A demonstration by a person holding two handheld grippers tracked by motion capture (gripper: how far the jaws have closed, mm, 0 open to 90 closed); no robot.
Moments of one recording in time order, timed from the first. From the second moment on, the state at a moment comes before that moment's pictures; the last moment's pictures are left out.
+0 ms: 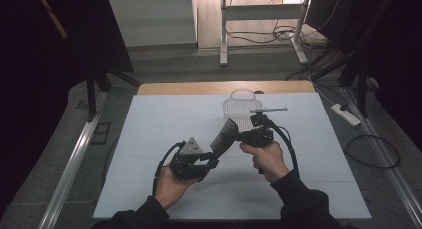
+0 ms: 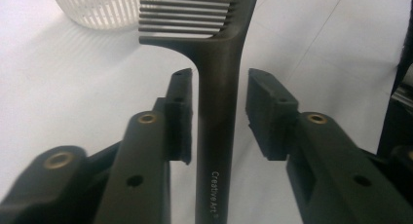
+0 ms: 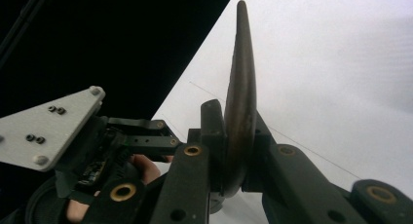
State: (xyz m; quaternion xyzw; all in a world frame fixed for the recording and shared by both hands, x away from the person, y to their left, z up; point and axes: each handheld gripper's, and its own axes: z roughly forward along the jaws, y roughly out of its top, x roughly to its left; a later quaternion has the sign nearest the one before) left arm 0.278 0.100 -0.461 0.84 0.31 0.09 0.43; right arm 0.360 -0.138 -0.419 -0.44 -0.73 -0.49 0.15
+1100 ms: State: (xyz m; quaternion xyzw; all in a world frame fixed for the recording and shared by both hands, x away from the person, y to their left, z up) left arm 0.281 0.128 -0.469 0.84 0.34 0.03 0.43; right arm 0.372 -0.168 -0.393 -0.45 -0.71 -0.53 0.10
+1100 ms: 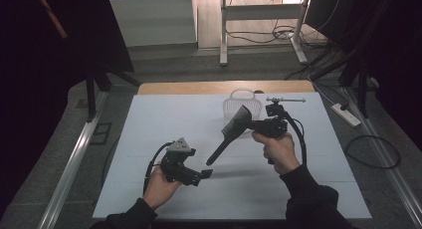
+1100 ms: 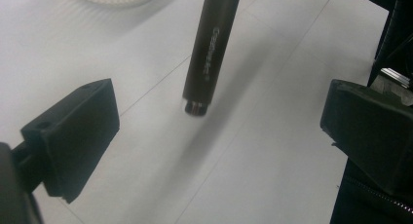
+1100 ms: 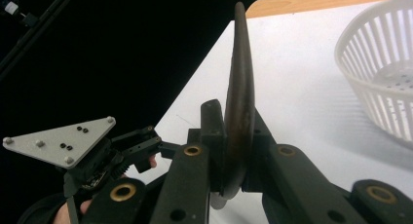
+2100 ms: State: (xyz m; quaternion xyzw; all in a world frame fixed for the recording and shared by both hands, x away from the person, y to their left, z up) left arm 0.254 0.189 -0.459 0.81 0.36 0.04 0.46; right arm 0.390 -0.184 -0.369 -0.46 -0.70 -0.55 0.05
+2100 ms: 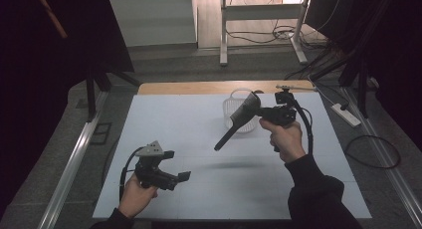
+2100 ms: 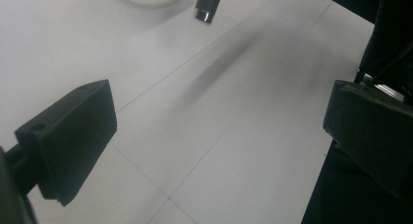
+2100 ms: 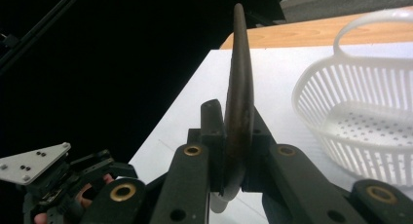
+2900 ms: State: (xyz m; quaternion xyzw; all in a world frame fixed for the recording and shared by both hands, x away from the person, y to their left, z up) left arm 0.217 0.225 -0.461 0.79 0.41 0.07 0.45; right arm 0.418 -0.189 -0.347 -0.48 -0.69 -0.55 -0.01
